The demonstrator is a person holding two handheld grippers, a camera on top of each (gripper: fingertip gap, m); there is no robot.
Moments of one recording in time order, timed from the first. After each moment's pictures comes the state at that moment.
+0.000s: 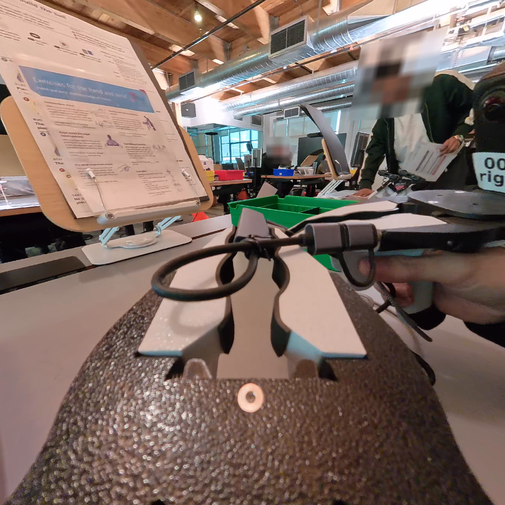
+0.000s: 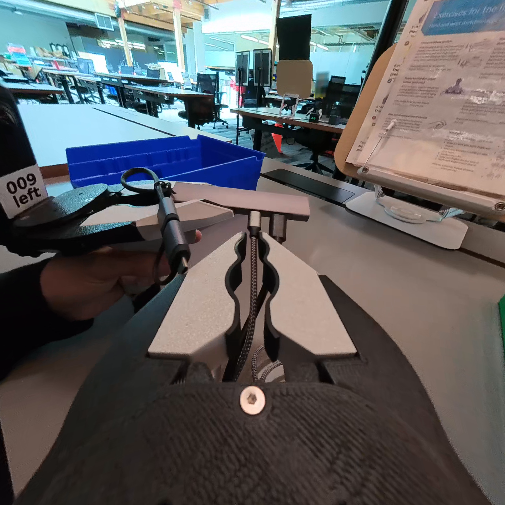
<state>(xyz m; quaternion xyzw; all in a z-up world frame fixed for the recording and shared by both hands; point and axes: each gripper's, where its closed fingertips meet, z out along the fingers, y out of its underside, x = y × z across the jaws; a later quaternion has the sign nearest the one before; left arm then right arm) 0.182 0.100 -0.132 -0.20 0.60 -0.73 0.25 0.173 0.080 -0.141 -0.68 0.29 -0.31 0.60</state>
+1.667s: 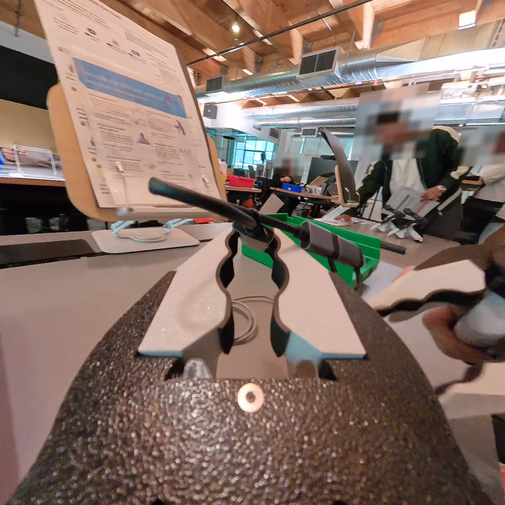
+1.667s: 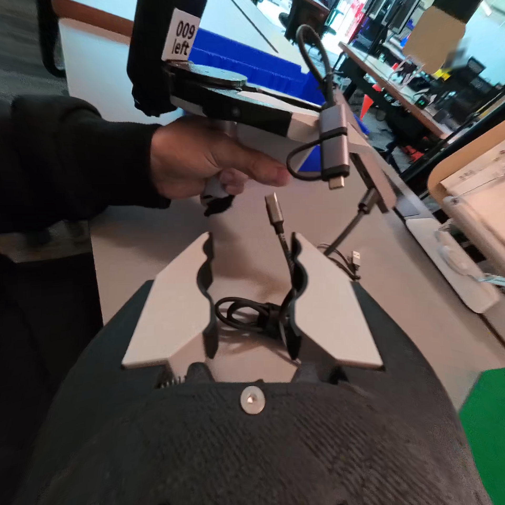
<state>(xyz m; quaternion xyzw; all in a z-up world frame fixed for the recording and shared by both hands) 0.195 0.123 -0.108 -0.27 0.56 -0.75 0.22 0.098 0.108 -0.167 -0.82 0.10 -0.28 0.48</state>
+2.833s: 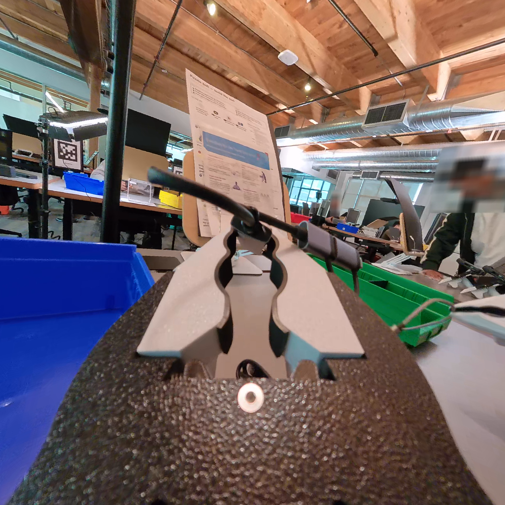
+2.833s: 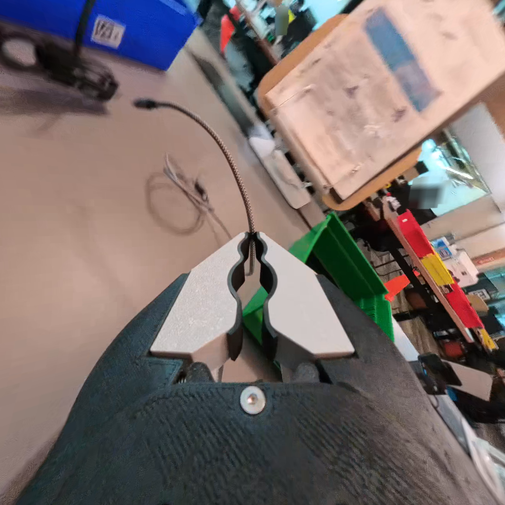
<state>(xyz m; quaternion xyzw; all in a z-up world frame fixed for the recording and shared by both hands) 0.221 0.224 -0.080 -0.35 0.47 -0.75 0.31 0.142 -0.066 -0.137 -0.78 0.18 -0.50 0.33</state>
